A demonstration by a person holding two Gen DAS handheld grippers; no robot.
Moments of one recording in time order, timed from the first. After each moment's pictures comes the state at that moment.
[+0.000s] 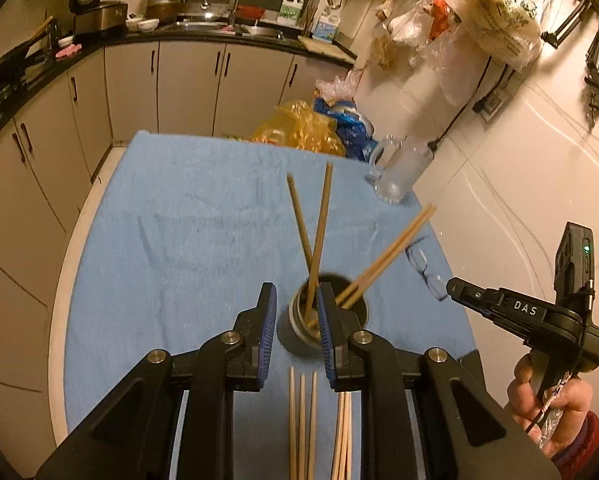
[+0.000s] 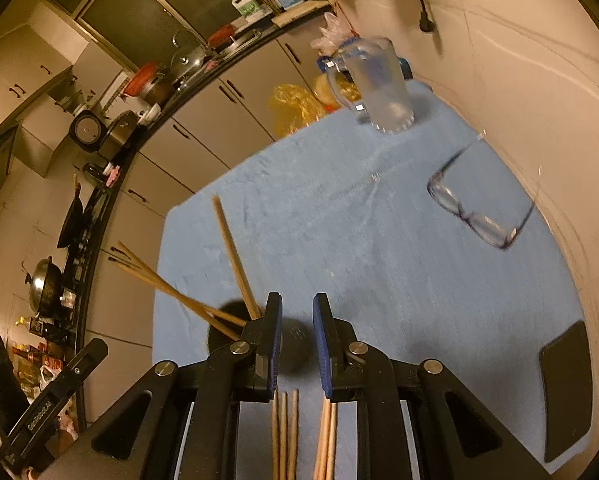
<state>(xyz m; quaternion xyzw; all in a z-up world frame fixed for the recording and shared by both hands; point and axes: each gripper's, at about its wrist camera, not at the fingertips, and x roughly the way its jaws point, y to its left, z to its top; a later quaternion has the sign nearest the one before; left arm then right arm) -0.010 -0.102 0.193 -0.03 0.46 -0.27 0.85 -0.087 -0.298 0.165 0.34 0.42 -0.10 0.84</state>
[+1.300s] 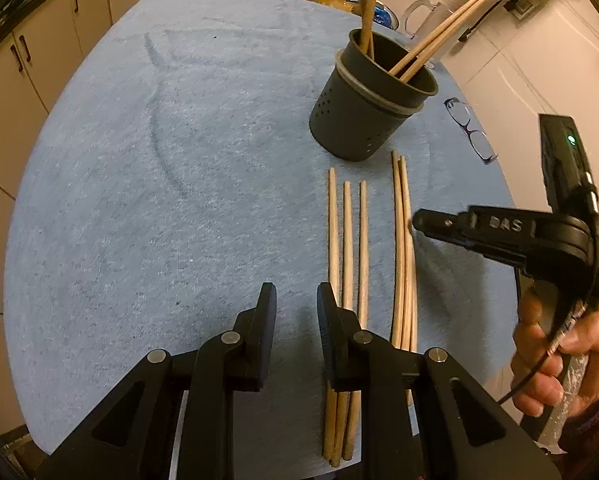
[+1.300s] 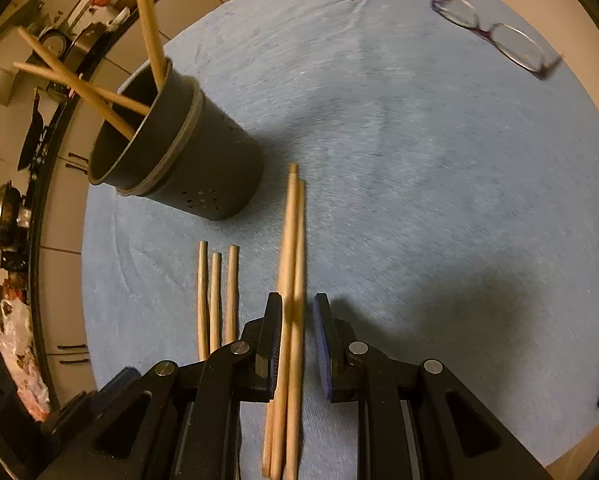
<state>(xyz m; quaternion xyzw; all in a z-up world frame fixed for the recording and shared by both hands) -0.094 -0.076 0.052 0.00 0.59 -0.25 0.77 -0.105 -0.225 0.026 0.31 0.56 -0.07 0.76</state>
